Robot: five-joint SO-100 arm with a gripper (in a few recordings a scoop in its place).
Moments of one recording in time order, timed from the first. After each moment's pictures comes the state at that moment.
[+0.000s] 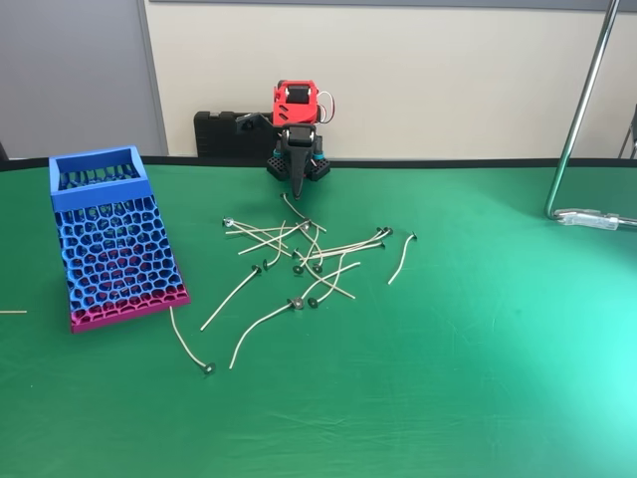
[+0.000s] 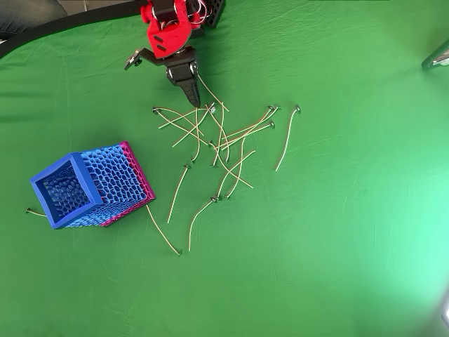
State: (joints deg) arm -1.0 190.0 176.4 49.5 -4.5
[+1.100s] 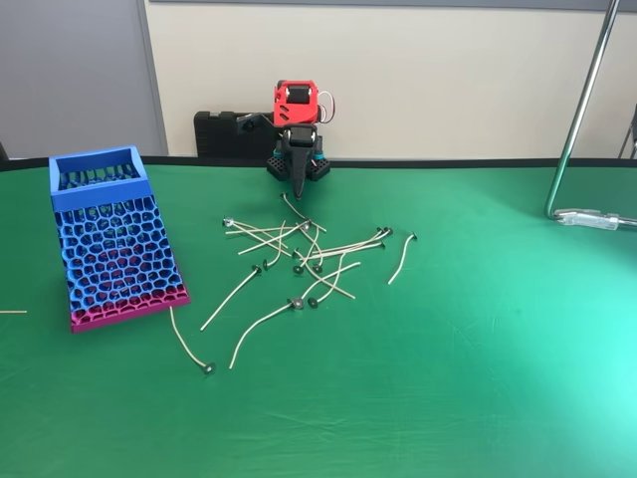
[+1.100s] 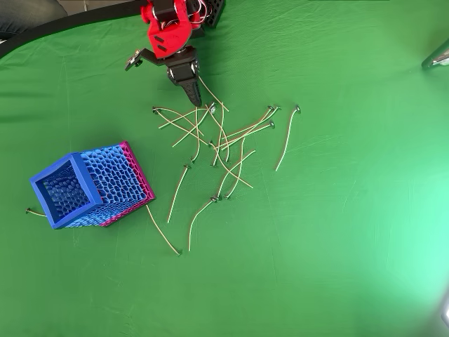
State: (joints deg) arm -1.6 189.8 176.4 49.2 -5.4
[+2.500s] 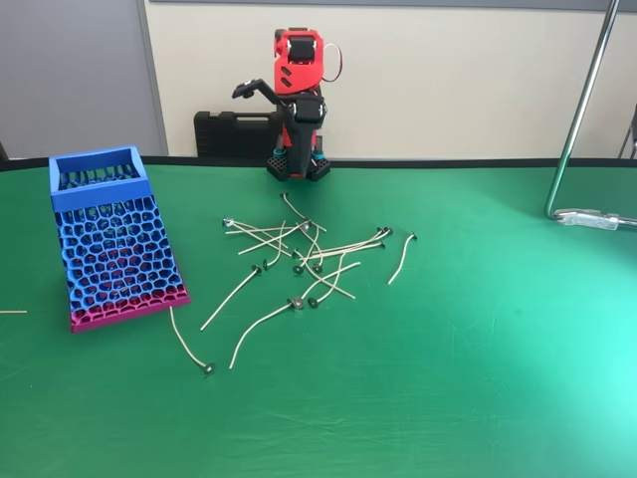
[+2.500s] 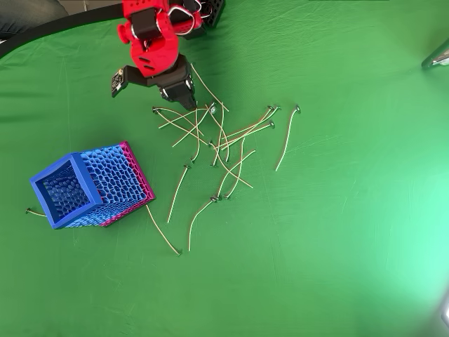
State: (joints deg) arm -2.7 130.7 121.9 65.7 -10.2
